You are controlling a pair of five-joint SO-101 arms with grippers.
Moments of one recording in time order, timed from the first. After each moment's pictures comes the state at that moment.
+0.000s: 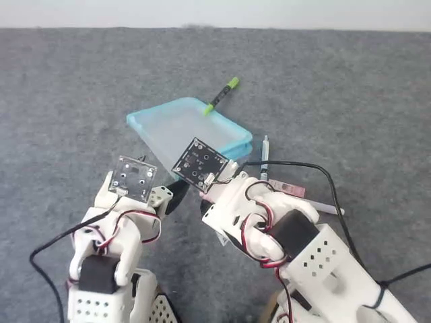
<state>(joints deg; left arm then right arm) -0.2 -90.9 75.9 58.6 -10.3 -47.7 -50.0 41.2 67.1 13.1</state>
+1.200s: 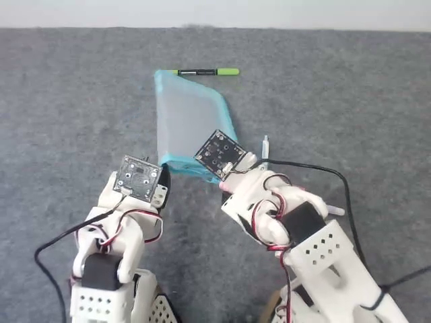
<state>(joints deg) -0.2 -90.9 77.9 57.7 -11.0 -36.0 -50.1 47.8 64.4 19.2</state>
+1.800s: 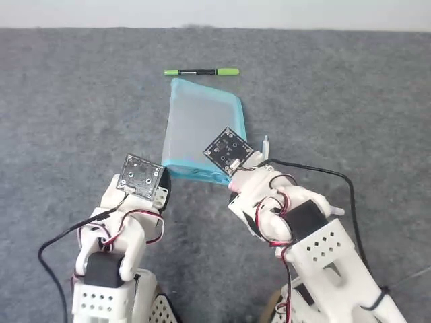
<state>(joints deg) -0.3 -90.9 80.1 57.7 -10.9 -34.5 -50.2 49.8 64.7 17.5</state>
